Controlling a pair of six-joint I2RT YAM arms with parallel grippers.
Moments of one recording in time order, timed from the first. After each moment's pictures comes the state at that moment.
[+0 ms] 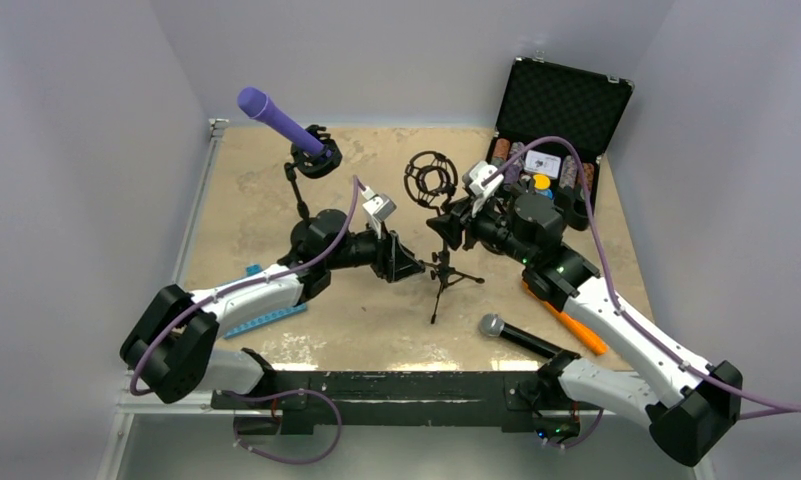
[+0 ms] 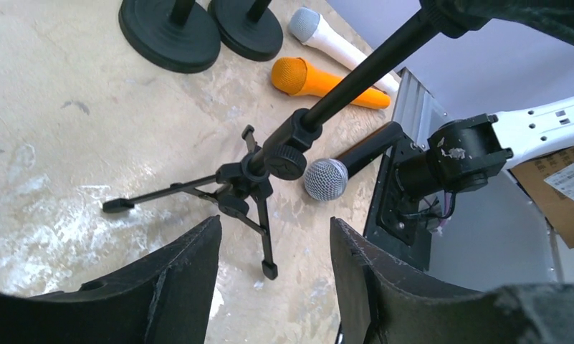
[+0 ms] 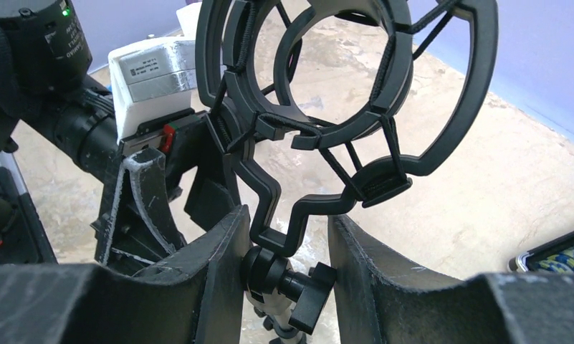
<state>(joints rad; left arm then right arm) -0.66 1.34 0.66 0.41 0.59 -0.45 0.61 1.01 0.88 -0.03 -0.26 0.00</state>
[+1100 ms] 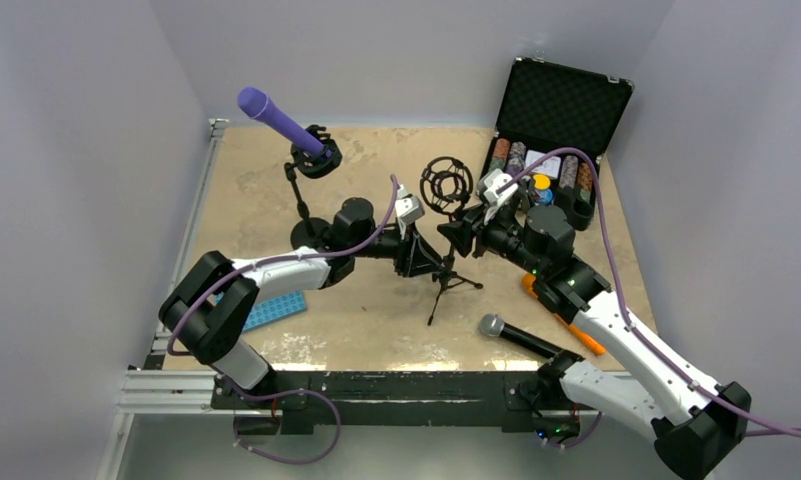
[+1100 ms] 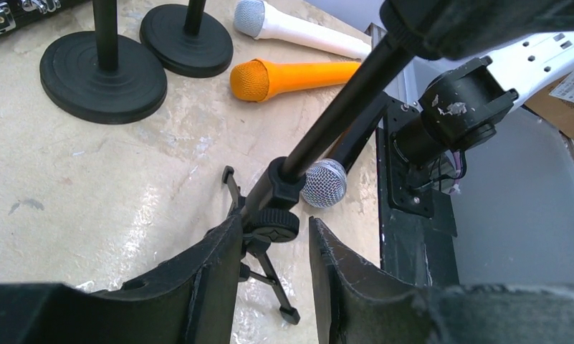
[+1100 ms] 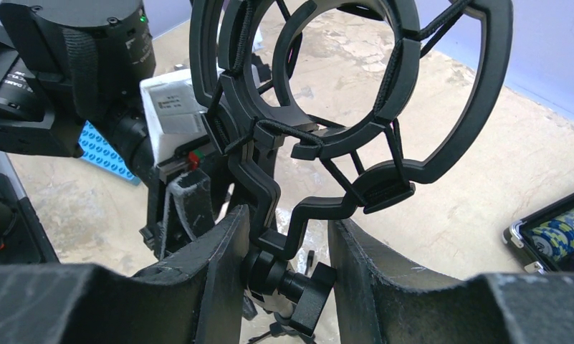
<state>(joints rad) -0.69 1.58 0.80 0.54 0.79 -0.25 0.59 0.90 0.80 -0.04 -0.22 0.04</state>
